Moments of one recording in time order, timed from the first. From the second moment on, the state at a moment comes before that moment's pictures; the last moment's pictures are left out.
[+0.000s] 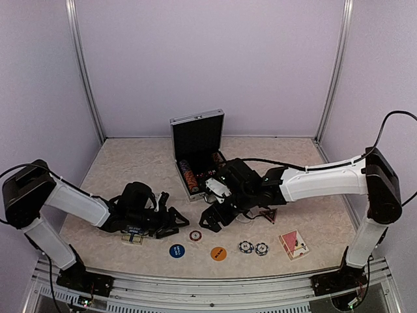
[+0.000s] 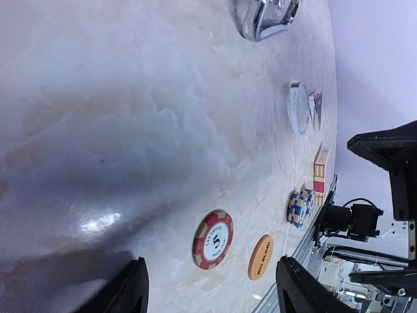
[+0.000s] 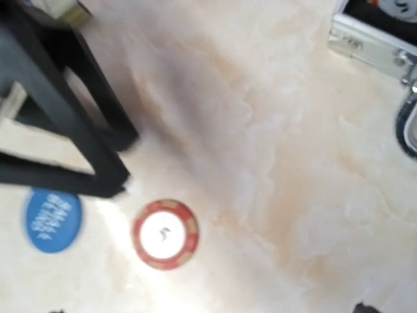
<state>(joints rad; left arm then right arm) -0.76 1.60 0.49 0.44 0.44 -1.00 1.02 1.73 1.14 -0.26 -0.15 0.22</state>
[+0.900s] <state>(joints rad) -0.61 1.20 0.47 0.06 0.25 -0.87 1.20 2.16 1.58 -0.58 0.11 0.12</state>
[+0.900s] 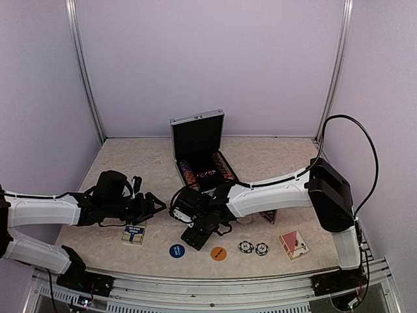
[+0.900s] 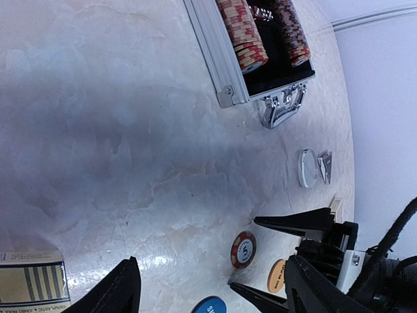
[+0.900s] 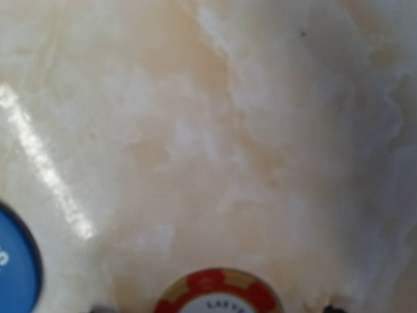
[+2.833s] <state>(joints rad) -0.67 1.30 0.47 0.08 0.27 -0.88 1.13 2.36 1.97 -0.90 -0.03 0.05</state>
